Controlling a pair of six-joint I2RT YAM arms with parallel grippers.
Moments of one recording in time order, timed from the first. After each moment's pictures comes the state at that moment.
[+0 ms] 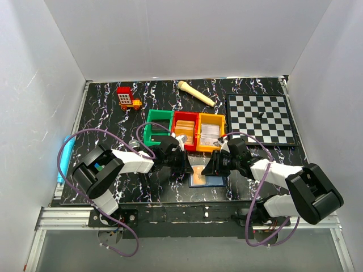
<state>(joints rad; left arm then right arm) -0.81 1.66 0.69 0.21 0.35 -0.76 0.56 1.30 0.40 0.10 -0.53 0.74</state>
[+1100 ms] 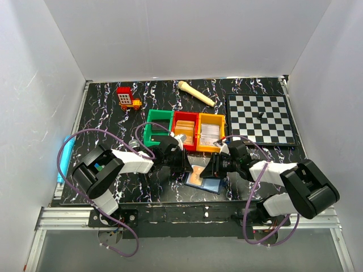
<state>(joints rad) -0.81 1.66 0.68 0.23 0.33 -0.77 0.56 1.36 0.36 0.23 -0.62 0.79</state>
